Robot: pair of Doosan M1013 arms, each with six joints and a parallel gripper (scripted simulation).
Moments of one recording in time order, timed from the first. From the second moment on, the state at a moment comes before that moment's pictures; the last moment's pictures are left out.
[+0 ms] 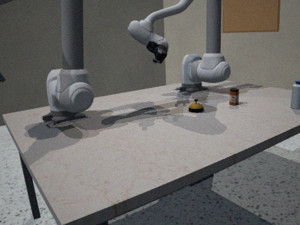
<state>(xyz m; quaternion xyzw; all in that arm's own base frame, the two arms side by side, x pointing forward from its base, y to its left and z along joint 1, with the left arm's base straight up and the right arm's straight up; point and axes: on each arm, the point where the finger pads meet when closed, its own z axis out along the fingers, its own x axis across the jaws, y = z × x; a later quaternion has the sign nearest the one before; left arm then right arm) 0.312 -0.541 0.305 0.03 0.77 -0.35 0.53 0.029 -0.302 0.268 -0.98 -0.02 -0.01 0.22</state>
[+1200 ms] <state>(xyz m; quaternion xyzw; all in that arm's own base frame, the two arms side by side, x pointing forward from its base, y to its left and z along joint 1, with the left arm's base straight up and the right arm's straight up) 0.473 -0.369 0.196 -0.50 0.79 -0.09 0.34 0.029 -0.302 0.268 -0.98 -0.02 -0.01 0.22</state>
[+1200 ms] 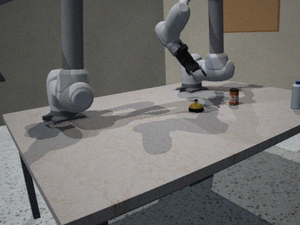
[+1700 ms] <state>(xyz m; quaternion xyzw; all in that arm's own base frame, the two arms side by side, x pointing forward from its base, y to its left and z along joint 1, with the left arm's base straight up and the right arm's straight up) 0.466 -0.359 0.159 -0.67 0.72 -0.02 0.18 0.029 -0.302 0.268 -0.98 -0.02 -0.01 0.22</state>
